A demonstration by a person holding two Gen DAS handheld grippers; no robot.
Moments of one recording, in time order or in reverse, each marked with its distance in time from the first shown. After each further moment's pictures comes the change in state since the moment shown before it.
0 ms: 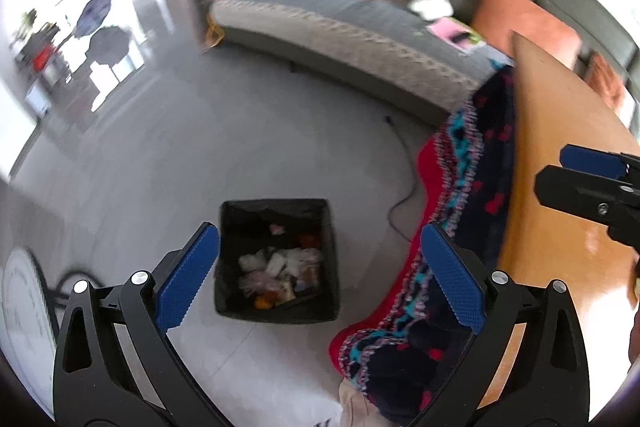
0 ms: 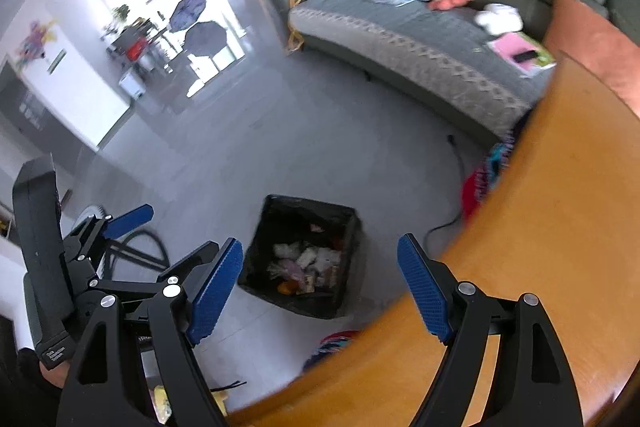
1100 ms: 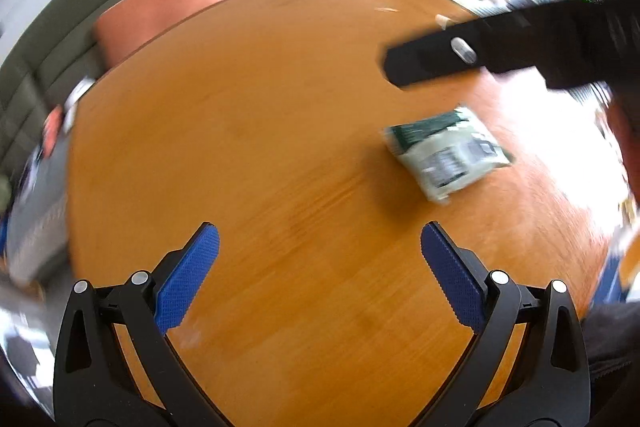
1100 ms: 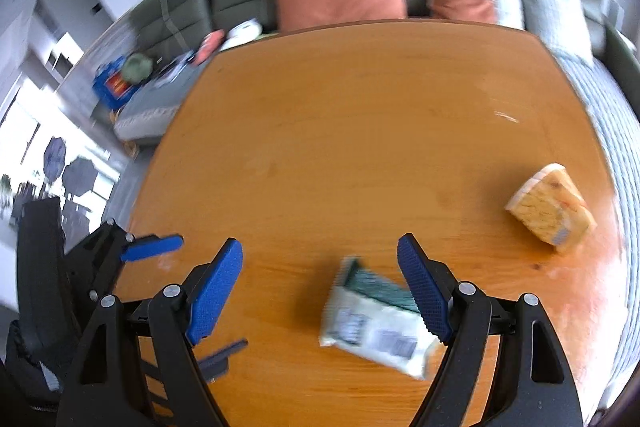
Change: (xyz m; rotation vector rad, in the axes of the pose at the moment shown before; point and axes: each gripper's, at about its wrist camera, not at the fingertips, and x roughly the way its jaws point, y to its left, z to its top) left arm -0.046 -0.425 -0.062 1.044 0.019 -0.550; right arm -0.226 -0.317 -0.205 0.598 -0.179 -0.343
